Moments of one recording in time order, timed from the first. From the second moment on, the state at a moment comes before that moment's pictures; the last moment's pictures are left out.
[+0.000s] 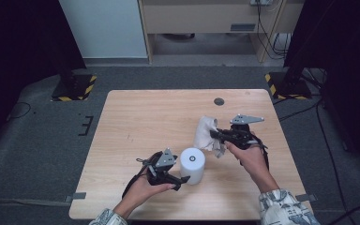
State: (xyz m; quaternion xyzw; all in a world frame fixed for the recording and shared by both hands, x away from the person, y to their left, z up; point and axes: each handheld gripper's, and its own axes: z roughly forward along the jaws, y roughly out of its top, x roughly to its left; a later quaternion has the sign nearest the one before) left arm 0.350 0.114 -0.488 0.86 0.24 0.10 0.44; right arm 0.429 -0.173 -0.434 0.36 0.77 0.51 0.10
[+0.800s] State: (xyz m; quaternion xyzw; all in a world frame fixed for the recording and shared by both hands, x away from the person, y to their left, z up) left arm 0.350 0.103 -0.490 0.87 0.23 0.10 0.44; right arm 0.428 -0.135 -0.445 0.30 0.85 0.44 0.04
